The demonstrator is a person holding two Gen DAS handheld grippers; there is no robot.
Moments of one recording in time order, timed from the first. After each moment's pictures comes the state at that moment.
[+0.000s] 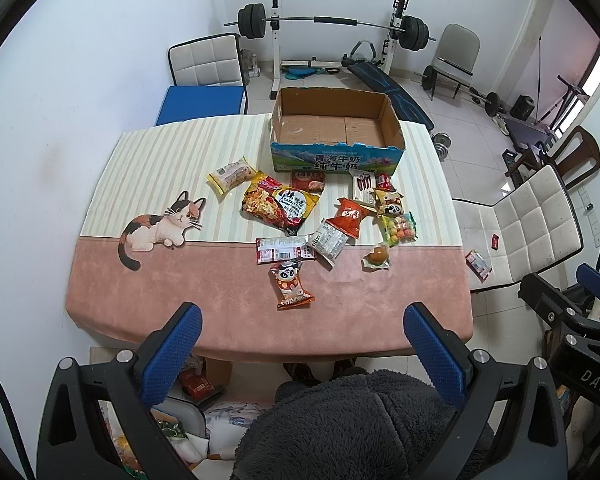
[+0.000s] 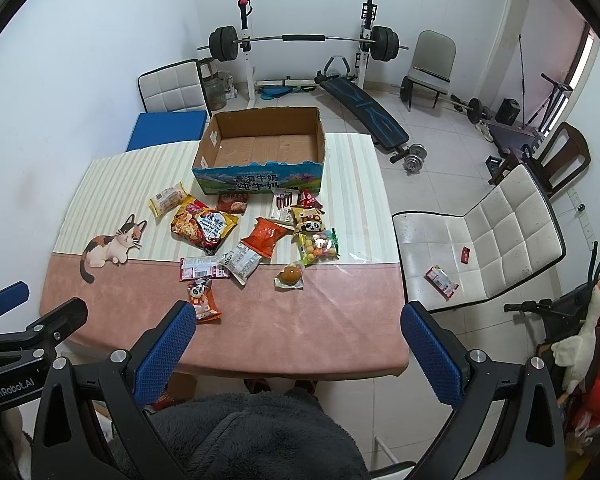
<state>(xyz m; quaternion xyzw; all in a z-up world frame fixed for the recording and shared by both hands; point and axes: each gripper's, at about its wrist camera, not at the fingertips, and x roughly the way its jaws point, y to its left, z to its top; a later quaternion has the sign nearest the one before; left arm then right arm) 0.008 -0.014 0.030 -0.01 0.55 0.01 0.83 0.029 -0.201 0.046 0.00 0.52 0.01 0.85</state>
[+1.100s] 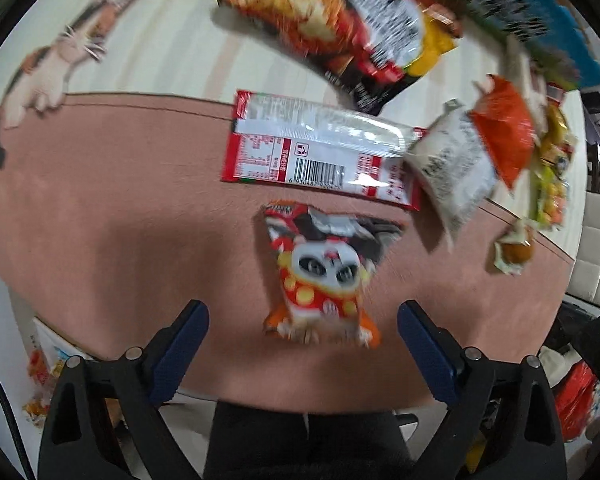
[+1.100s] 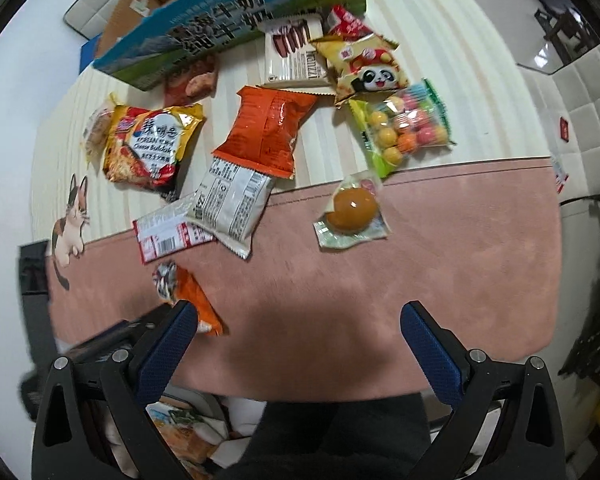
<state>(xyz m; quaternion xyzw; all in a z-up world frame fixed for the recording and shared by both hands) 0.152 0.059 -0.358 -0.15 0.76 0.05 0.63 0.201 -0.173 -0.311 0.14 0.72 0.02 0.68</state>
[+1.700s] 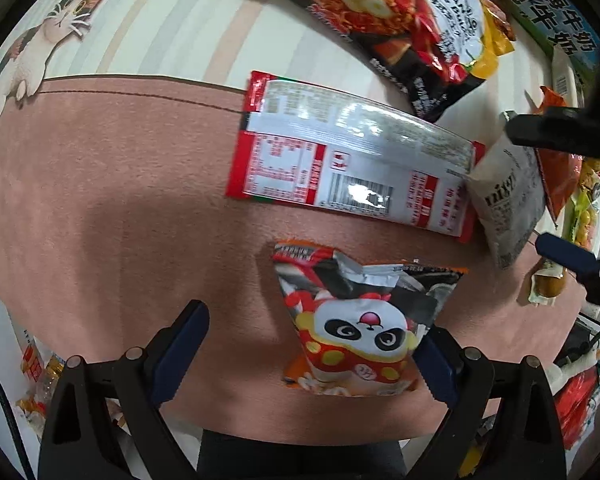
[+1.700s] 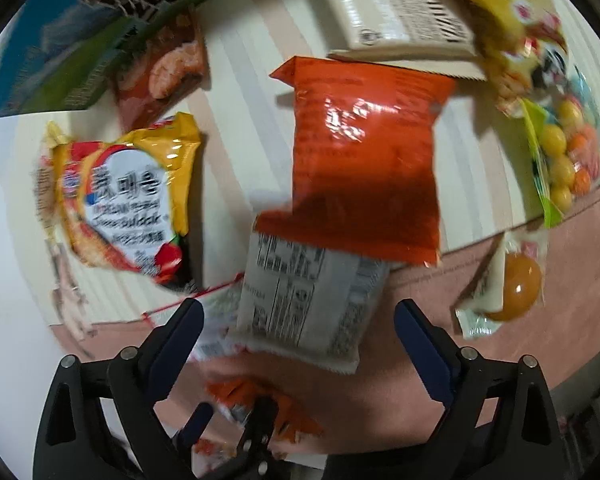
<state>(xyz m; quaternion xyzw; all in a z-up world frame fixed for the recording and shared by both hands) 0.161 0.083 -0.382 -0.16 0.76 0.07 0.62 0.304 -0.089 -0.414 0.20 0.78 -0.03 0.59</state>
